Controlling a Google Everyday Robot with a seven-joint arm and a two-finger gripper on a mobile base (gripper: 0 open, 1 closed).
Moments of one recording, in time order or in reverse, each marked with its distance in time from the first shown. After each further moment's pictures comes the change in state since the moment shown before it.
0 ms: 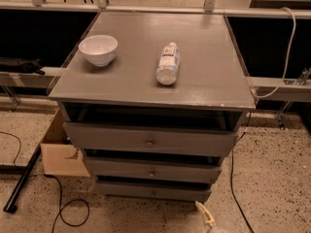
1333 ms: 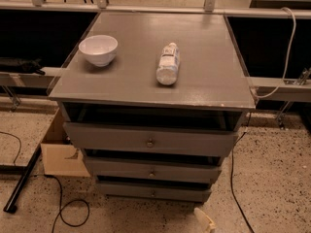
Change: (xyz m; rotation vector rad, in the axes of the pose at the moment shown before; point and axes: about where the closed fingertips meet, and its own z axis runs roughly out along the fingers) arm -0.009 -0.001 -0.010 -0.023 -0.180 0.567
